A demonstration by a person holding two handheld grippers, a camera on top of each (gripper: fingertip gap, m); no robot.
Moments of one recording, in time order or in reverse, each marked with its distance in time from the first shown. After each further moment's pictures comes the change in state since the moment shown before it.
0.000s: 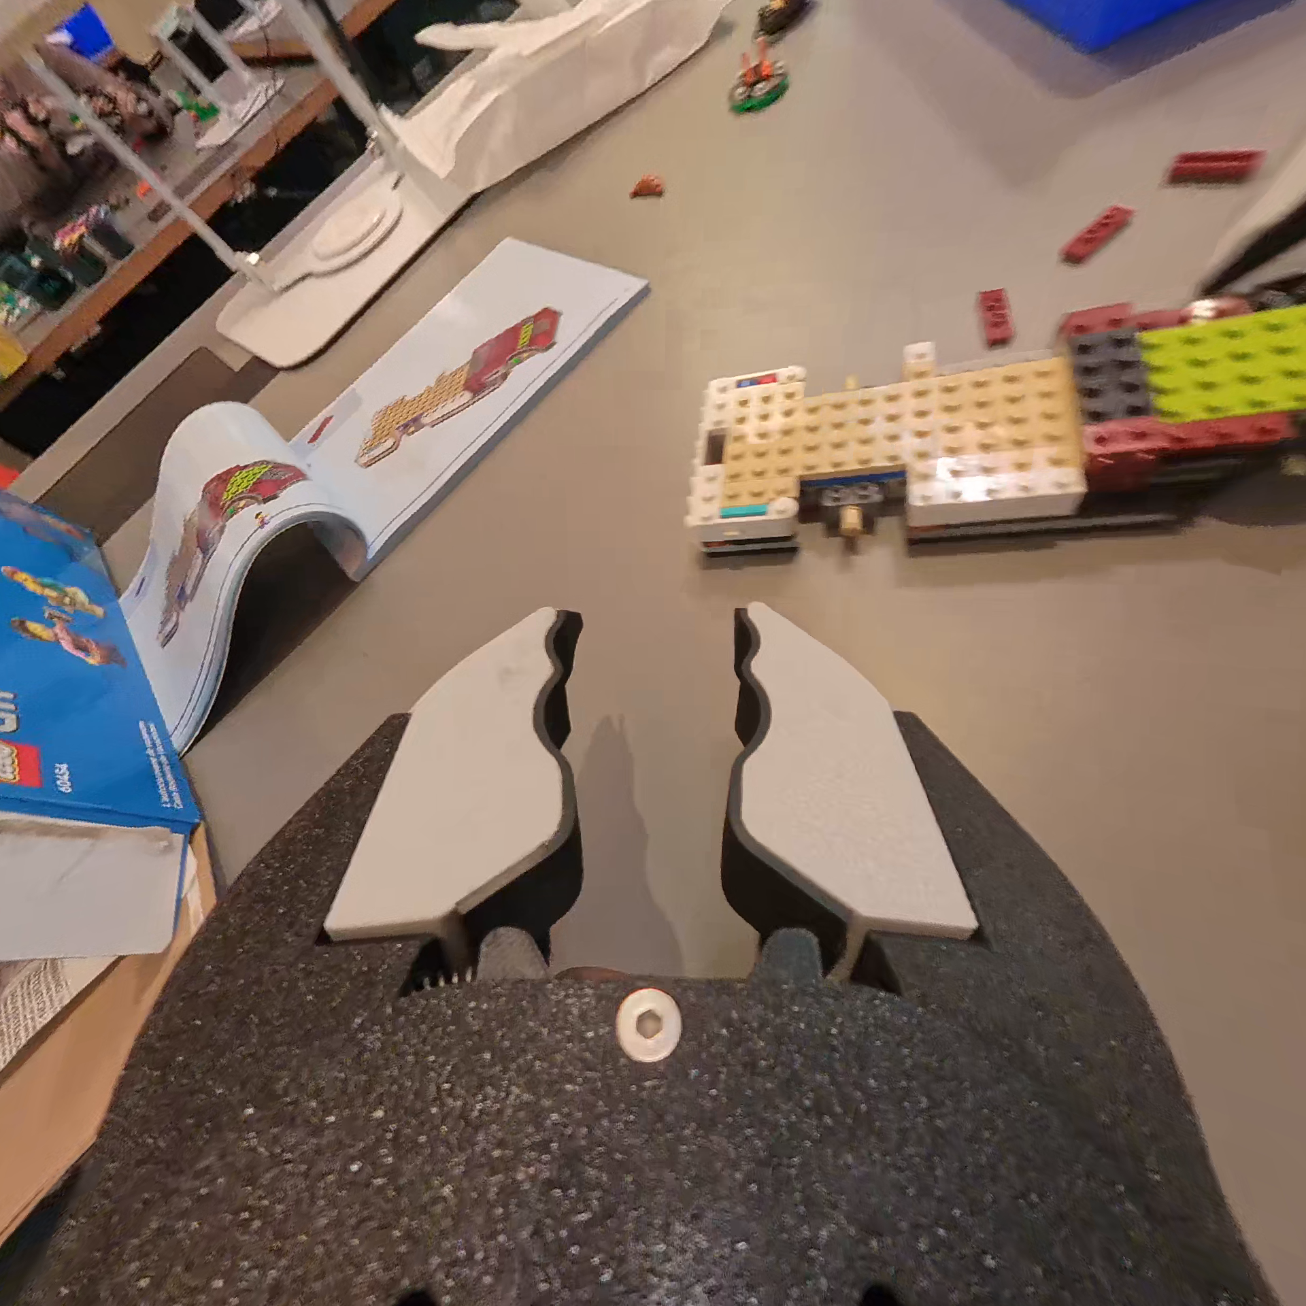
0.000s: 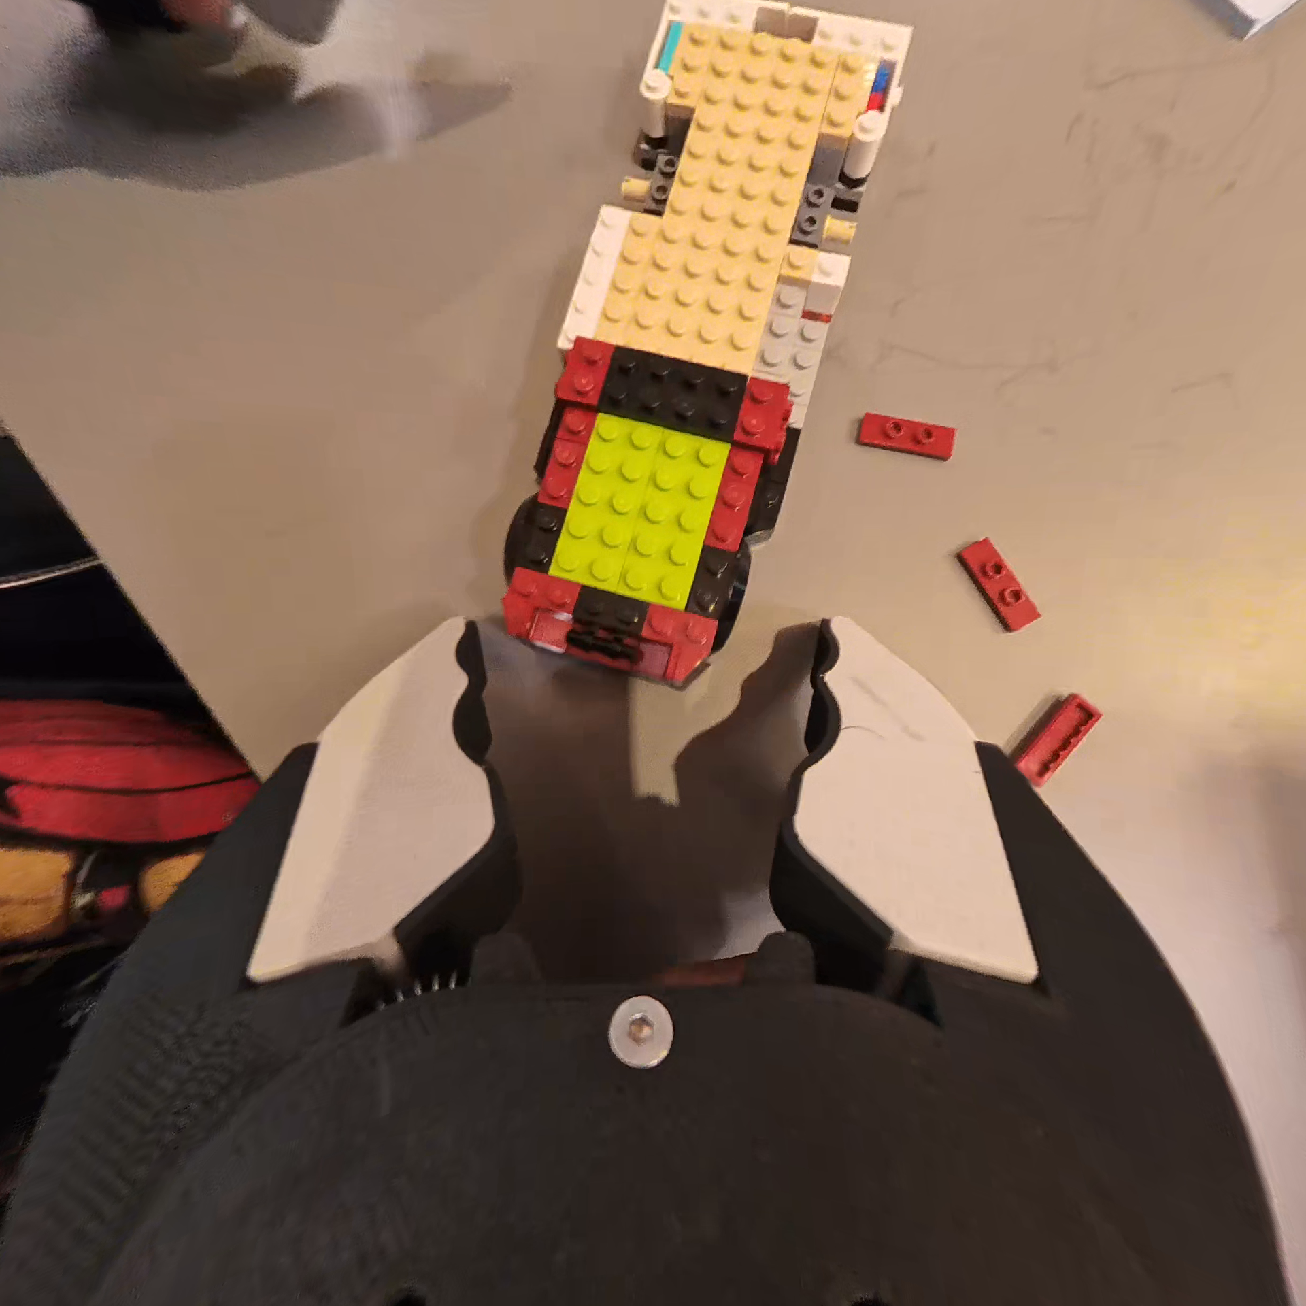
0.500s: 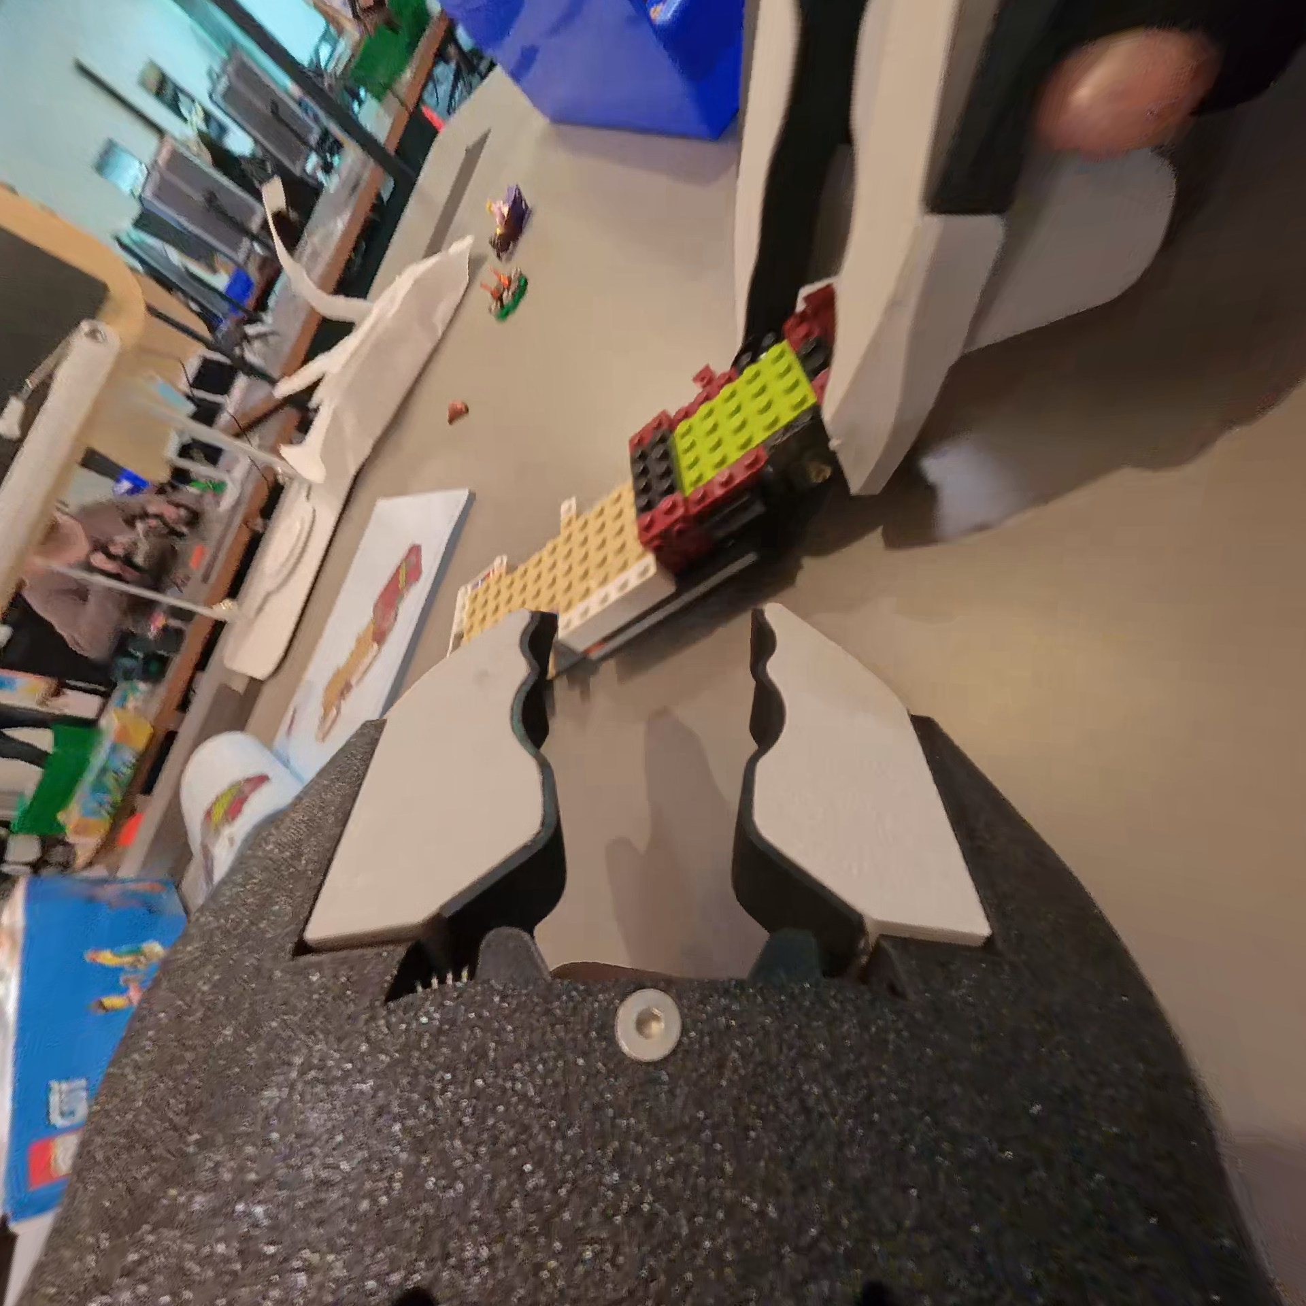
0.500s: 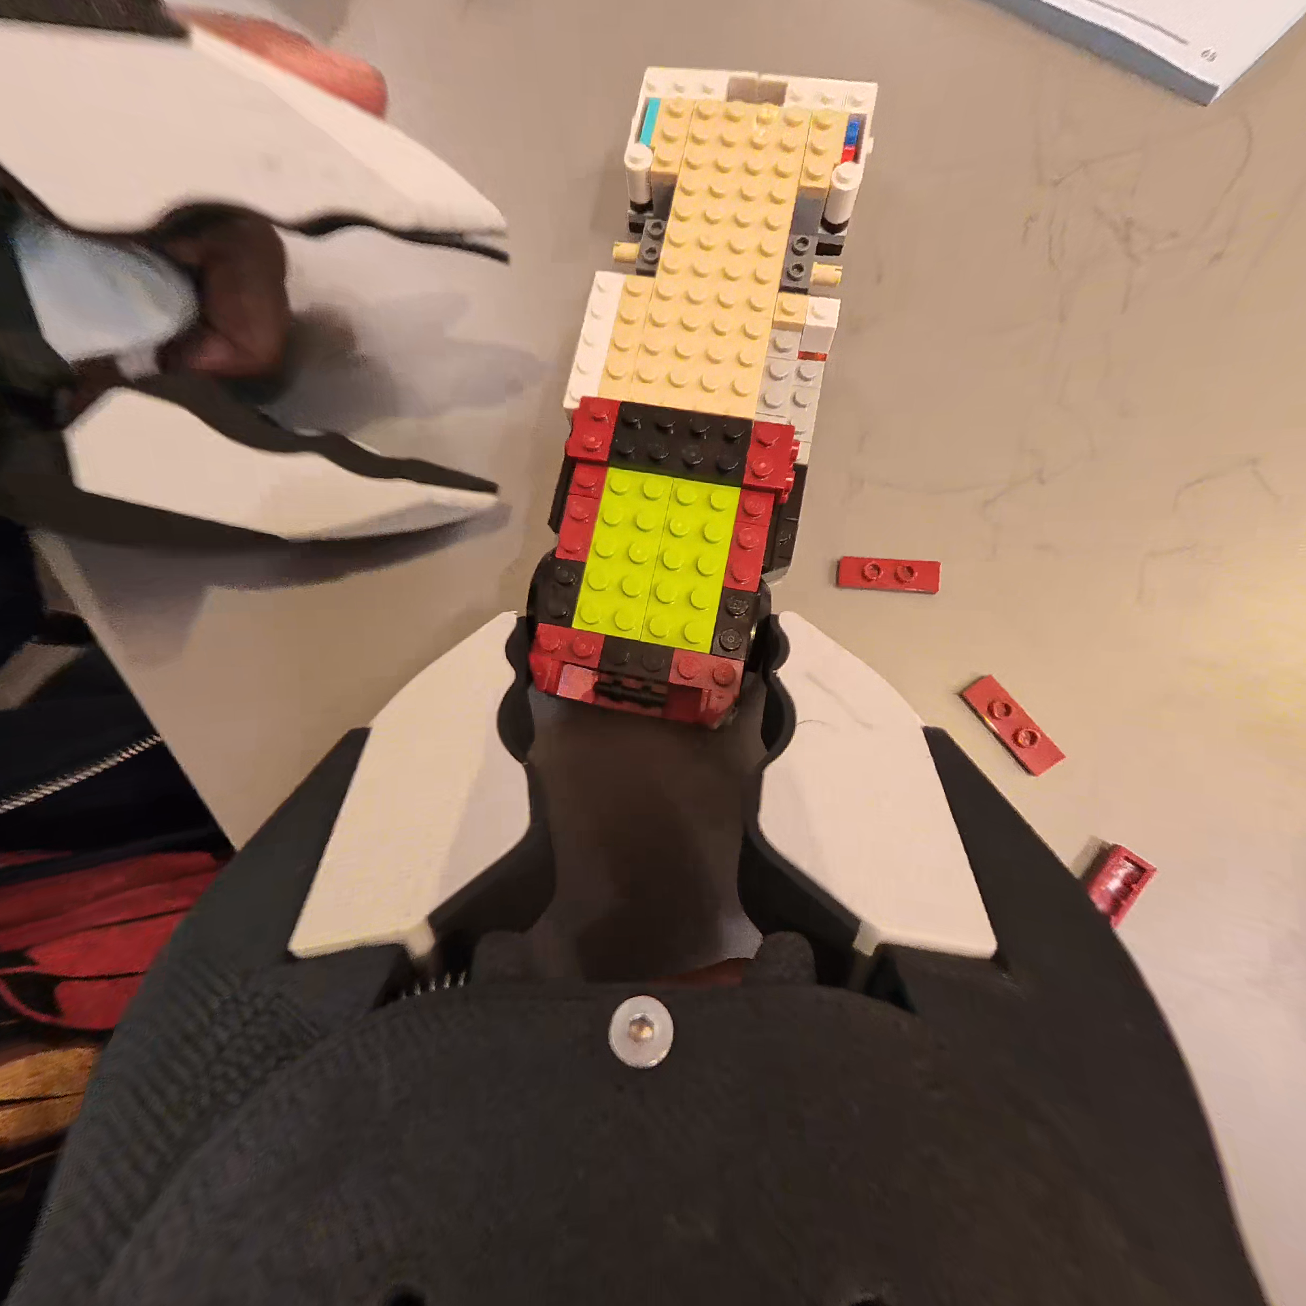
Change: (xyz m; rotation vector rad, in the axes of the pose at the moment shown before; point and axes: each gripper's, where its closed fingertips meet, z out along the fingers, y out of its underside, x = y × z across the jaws) left arm 0.069 -0.027 0.013 0.149 0.108 0.460; right arm 0.004 -0.040 0.020 0.074 -0.084 0.189
